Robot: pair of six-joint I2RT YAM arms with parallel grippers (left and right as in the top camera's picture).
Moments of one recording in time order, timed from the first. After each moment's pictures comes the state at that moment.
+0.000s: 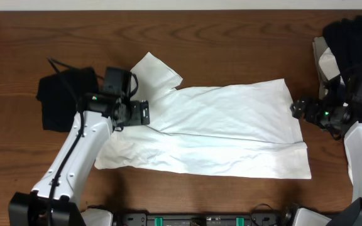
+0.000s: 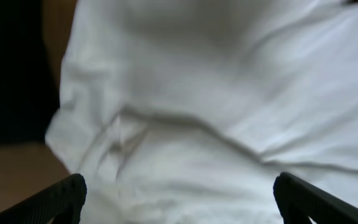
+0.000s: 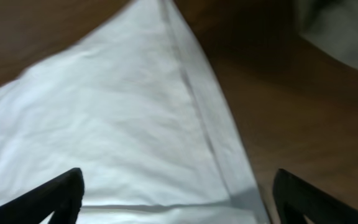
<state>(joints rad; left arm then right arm) -0.19 1.45 1.06 -0.86 -0.03 -0.25 -0.33 1.39 0.97 -0.74 -0.30 0.09</state>
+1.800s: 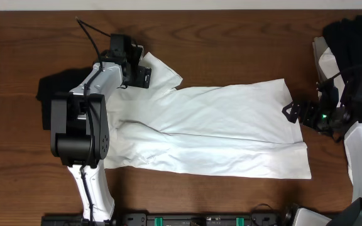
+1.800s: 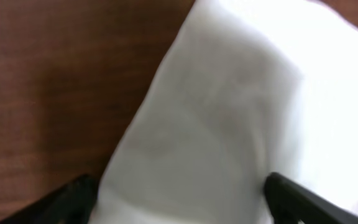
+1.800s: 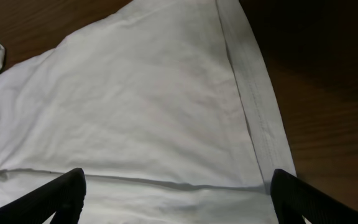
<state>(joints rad) -0.08 2.13 1.44 -0.45 0.08 0.09 -0.33 1.39 0.97 -0.82 -0.41 0.04</state>
